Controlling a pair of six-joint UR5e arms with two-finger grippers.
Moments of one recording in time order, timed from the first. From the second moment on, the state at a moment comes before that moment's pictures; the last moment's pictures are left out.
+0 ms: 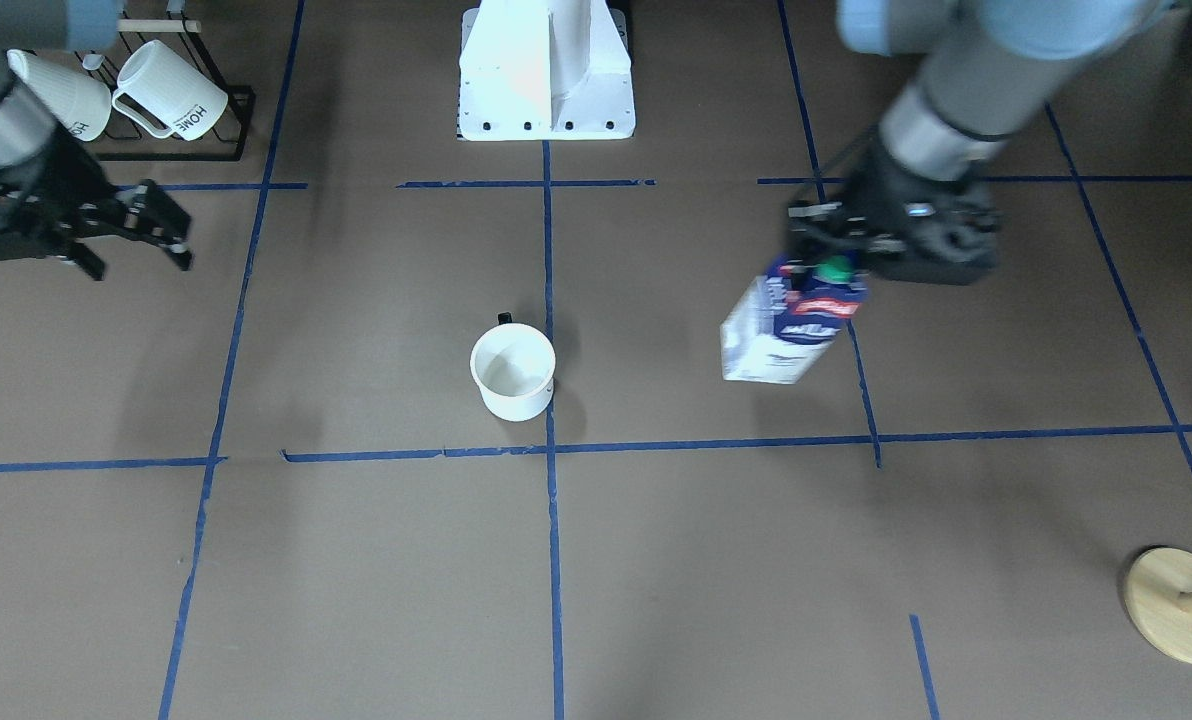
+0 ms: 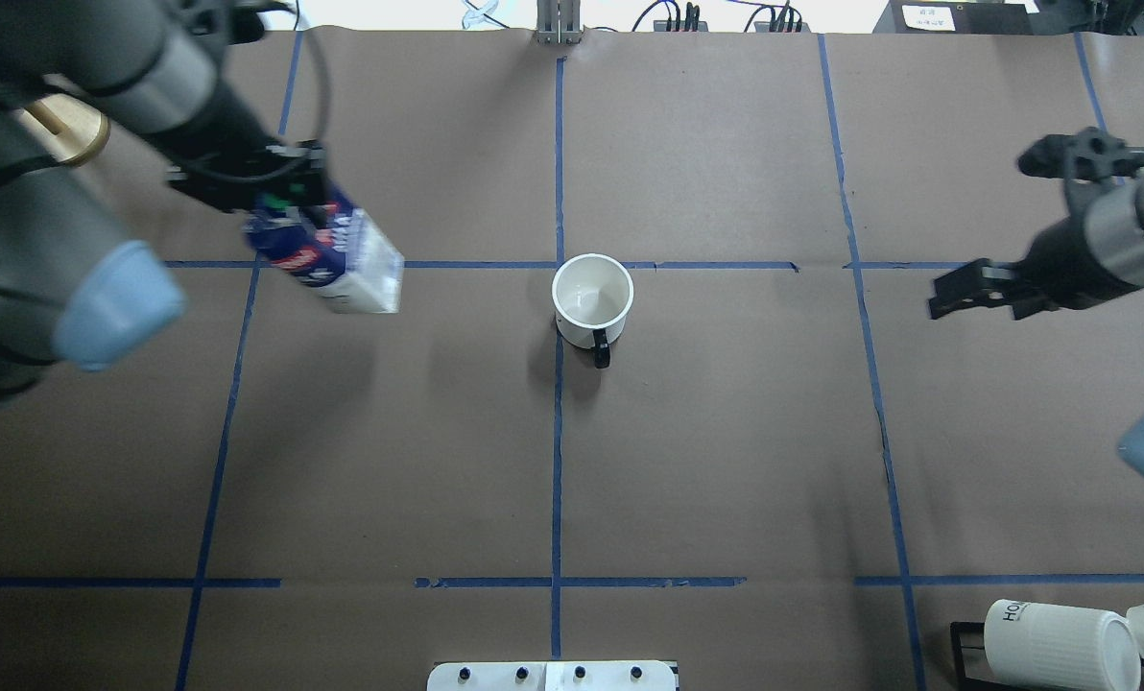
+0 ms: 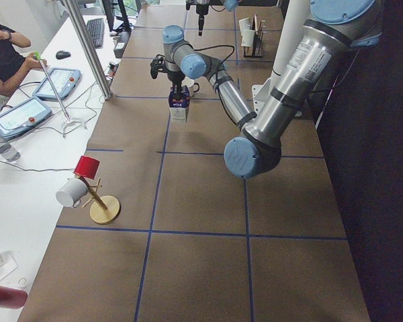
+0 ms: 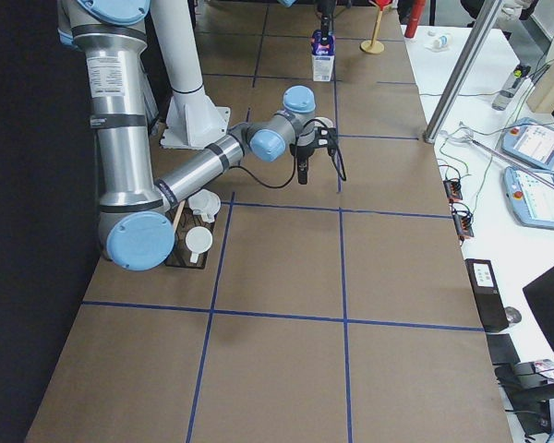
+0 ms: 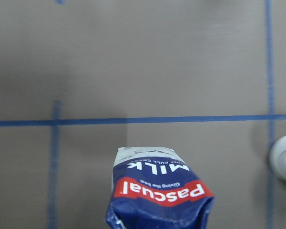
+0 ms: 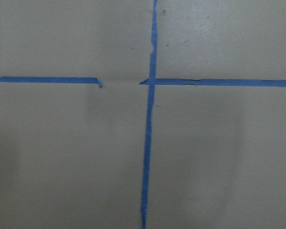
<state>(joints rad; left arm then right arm) -0.86 -2.25 -1.81 -1.42 -2.20 -1.04 0.98 -1.58 2.07 -1.39 2.18 0.80</state>
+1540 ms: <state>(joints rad) -0.70 -2.55 -1.47 -1.46 -2.06 -1.23 1.04 -1.63 2.04 -1.39 2.22 0.70</state>
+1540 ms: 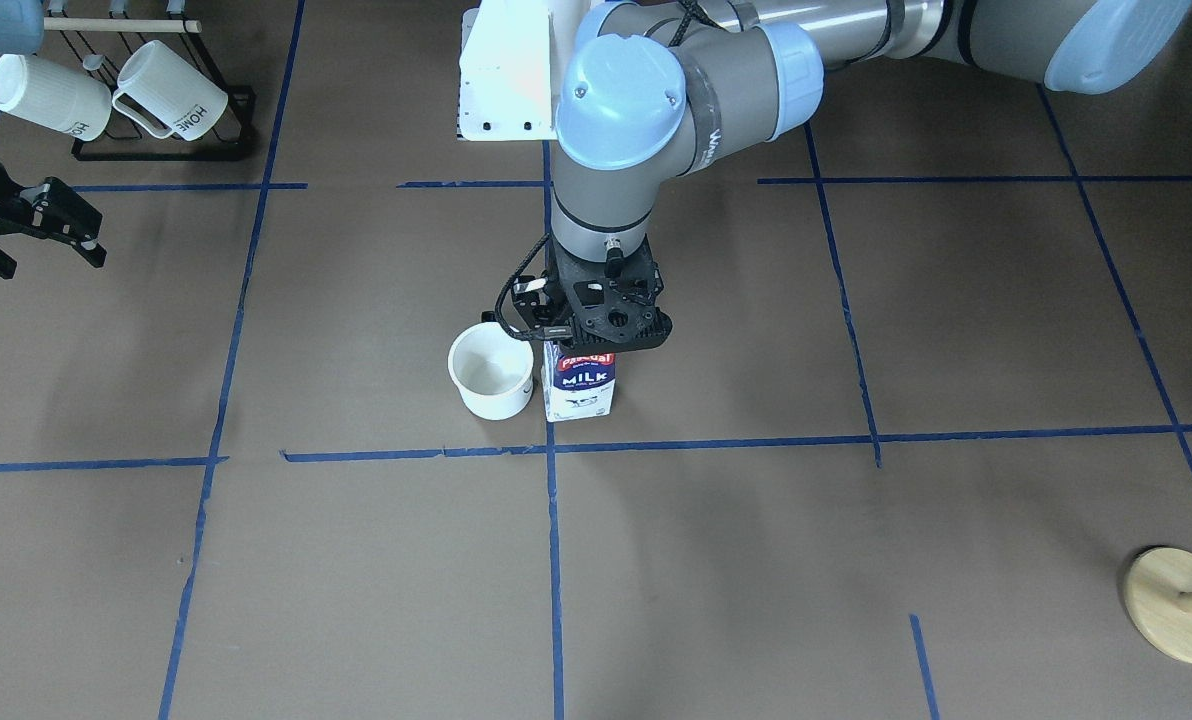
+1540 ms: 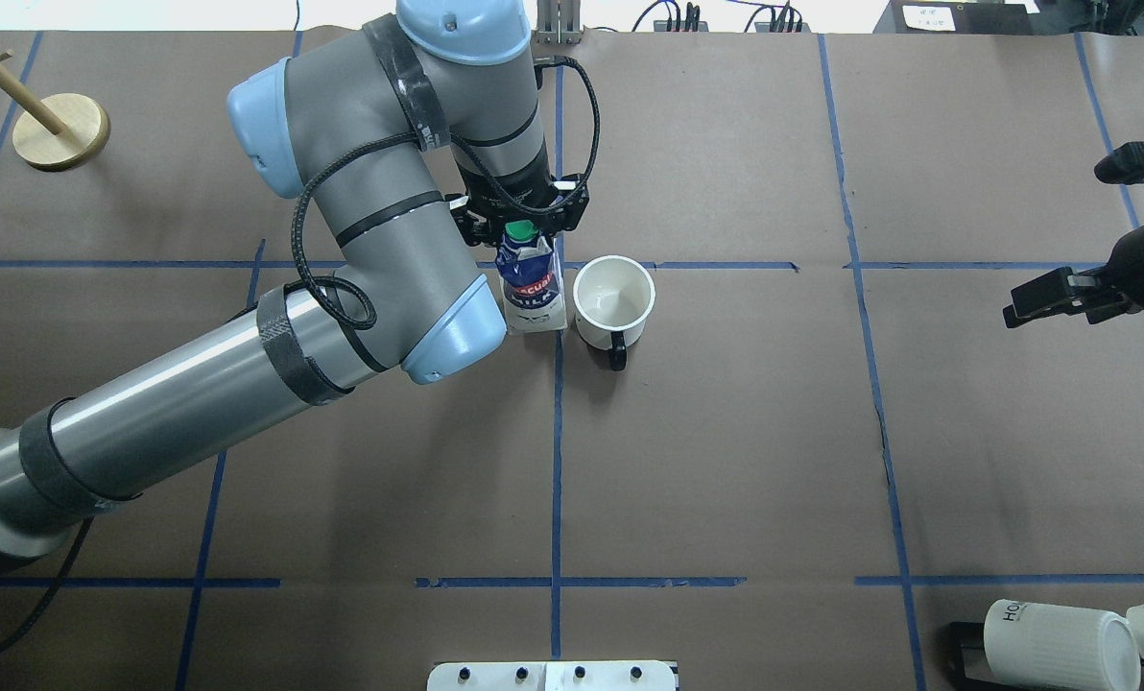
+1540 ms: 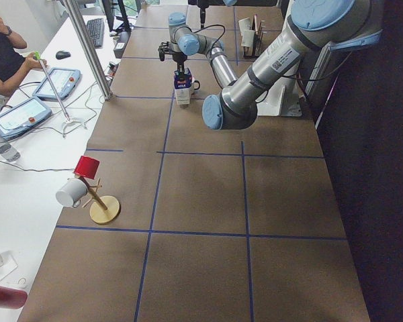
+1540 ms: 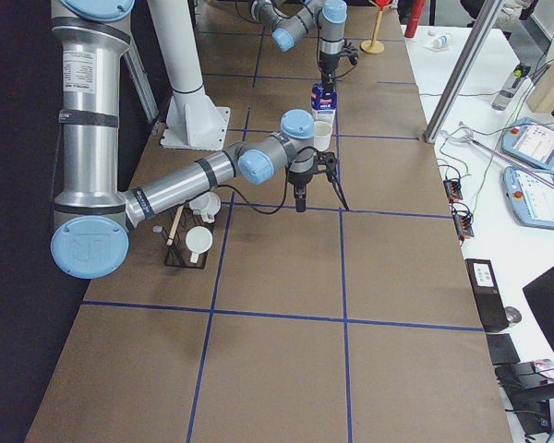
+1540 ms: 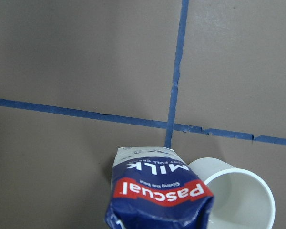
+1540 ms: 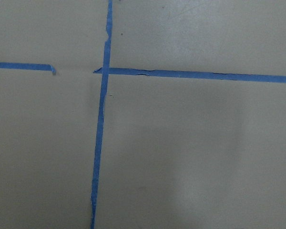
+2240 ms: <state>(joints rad) -0.79 -2.43 -1.79 -1.36 -2.06 -1.14 1.08 -1.62 2.04 -1.39 2.28 0.67</state>
